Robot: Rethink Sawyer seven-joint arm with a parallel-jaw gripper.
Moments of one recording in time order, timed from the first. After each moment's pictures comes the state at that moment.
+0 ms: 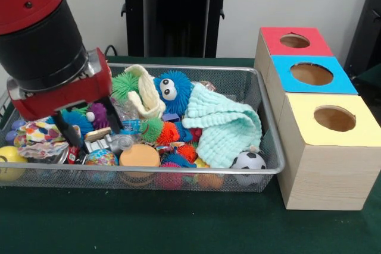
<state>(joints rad) -0.94 -0.17 1.41 0.88 -1.12 1.72 1.45</state>
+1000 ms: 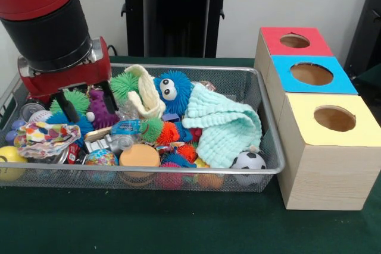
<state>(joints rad) -0.95 -0.32 1.14 1.08 -0.93 1.56 1.55</state>
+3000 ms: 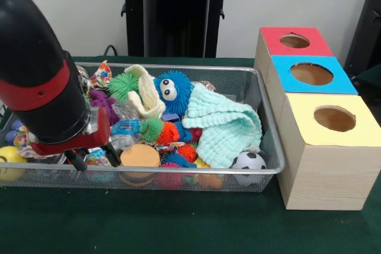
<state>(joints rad) -0.82 -0.16 0.89 0.85 -0.76 1.46 1.55</state>
